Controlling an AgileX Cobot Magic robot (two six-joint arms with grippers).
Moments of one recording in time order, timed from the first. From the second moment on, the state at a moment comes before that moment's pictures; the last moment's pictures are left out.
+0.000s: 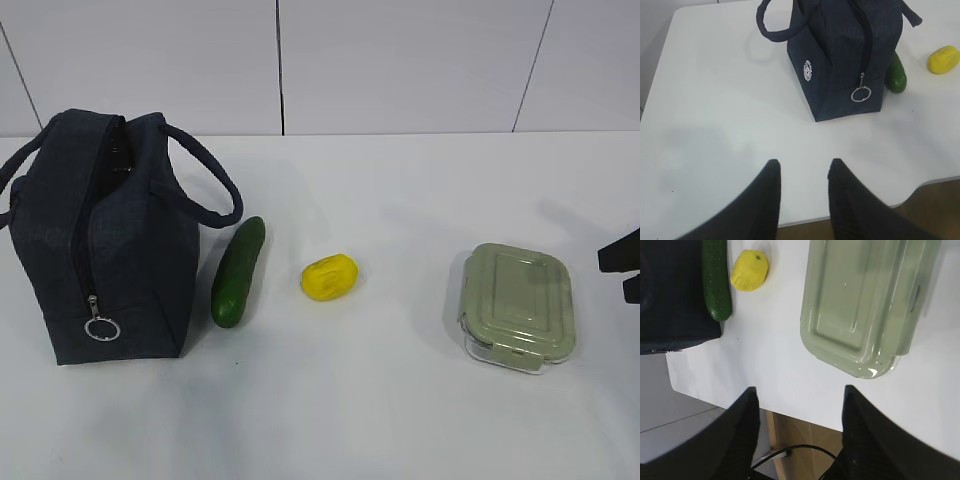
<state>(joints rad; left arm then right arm) 0.00 0.01 -0.52 -0.13 1.10 0.11 -0.44 1.57 -0.88 0.96 1.19 -0.75</state>
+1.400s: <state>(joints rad) 0.00 0.01 -0.52 -0.13 1.10 0.11 -0.44 1.79 -0.88 1.06 1.08 -0.86</state>
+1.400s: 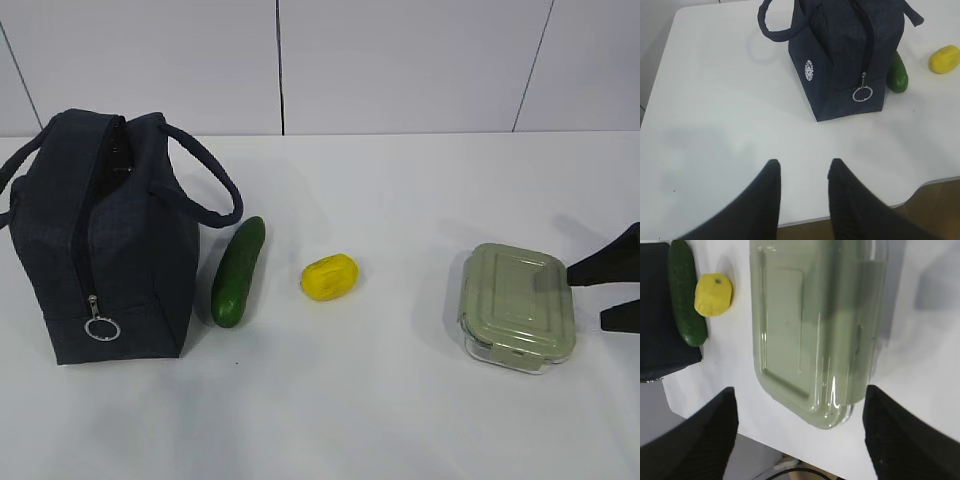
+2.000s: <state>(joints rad) 0.00 0.01 -0.52 -0.13 1.10 0.11 -0.44 1.87 -0.88 1.20 1.05 -1.00</state>
